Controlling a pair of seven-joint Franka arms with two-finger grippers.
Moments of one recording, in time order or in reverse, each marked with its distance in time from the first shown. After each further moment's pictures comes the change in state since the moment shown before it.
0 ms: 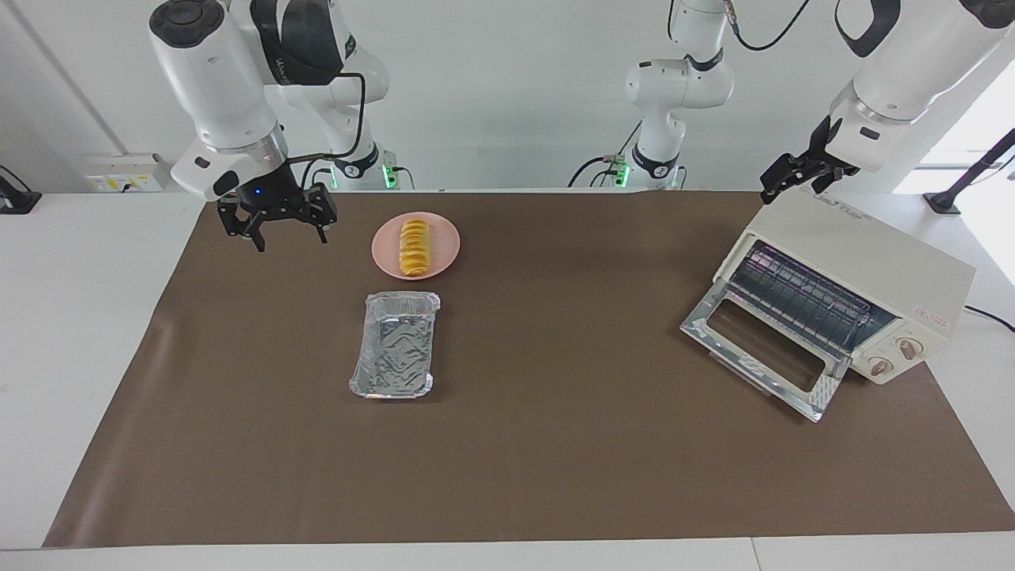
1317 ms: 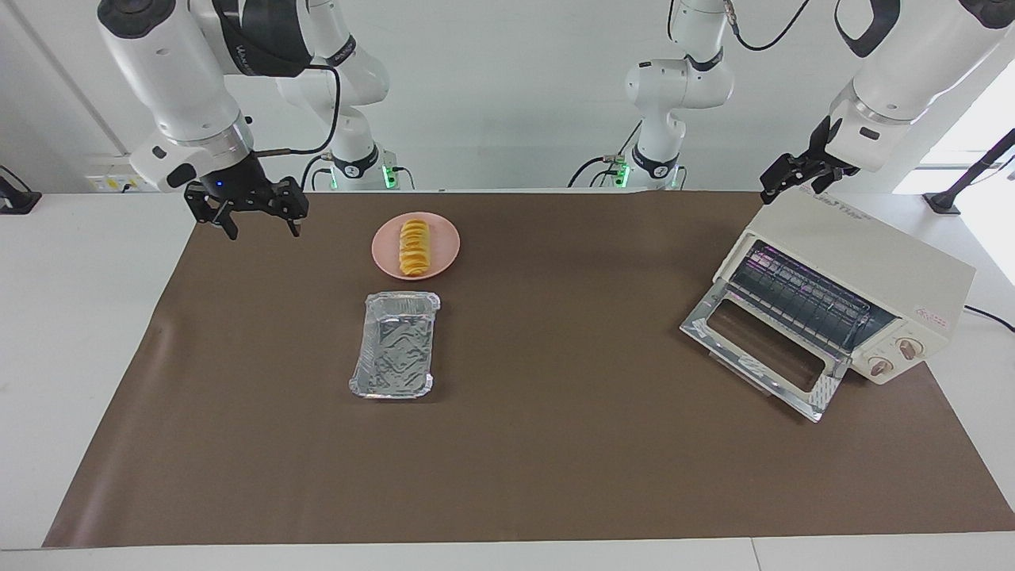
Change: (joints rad) left arm 0.000 0.000 0.000 0.000 0.000 0.000 0.000; right arm -0.109 0.001 0.040 0.057 0.000 -0.096 0.043
